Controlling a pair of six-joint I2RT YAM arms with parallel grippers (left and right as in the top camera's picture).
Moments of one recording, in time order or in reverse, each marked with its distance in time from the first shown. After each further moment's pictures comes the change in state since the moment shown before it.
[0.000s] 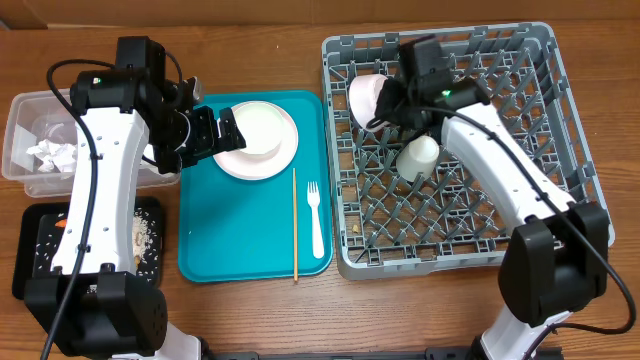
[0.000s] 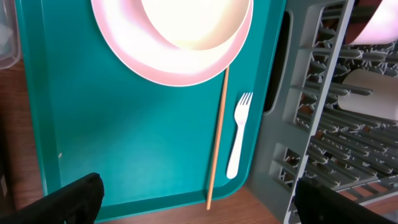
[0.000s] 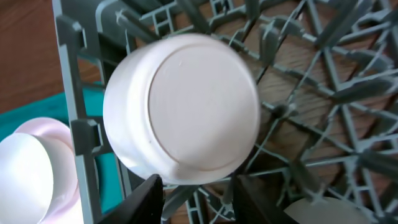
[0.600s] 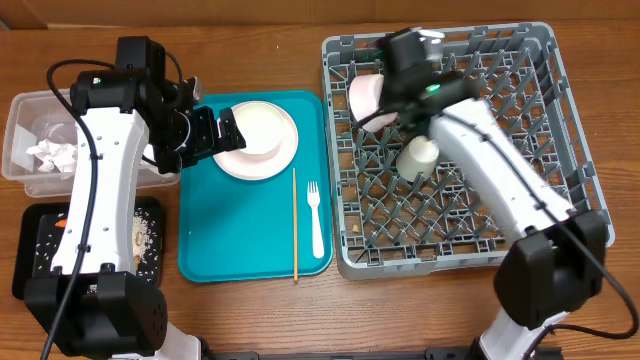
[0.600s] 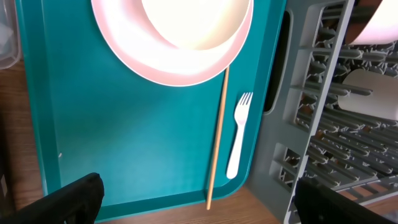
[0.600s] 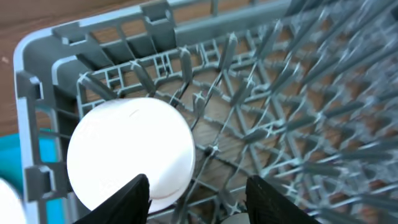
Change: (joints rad) left arm 0.000 0.000 0.000 0.000 0.000 0.000; right arm 0.047 0.000 0.148 -0.146 0.340 -0.040
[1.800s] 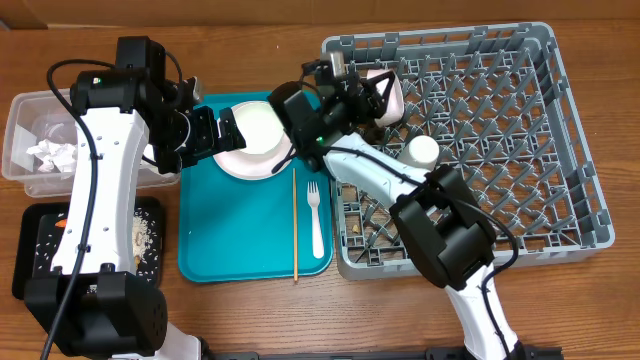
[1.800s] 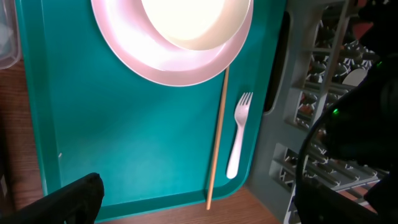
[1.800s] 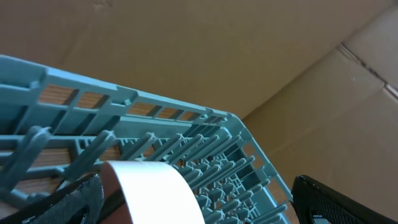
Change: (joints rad) left arm 0.000 0.000 0.000 0.000 0.000 0.000; right arm 0.321 0.397 -0.001 0.676 1.102 -0.566
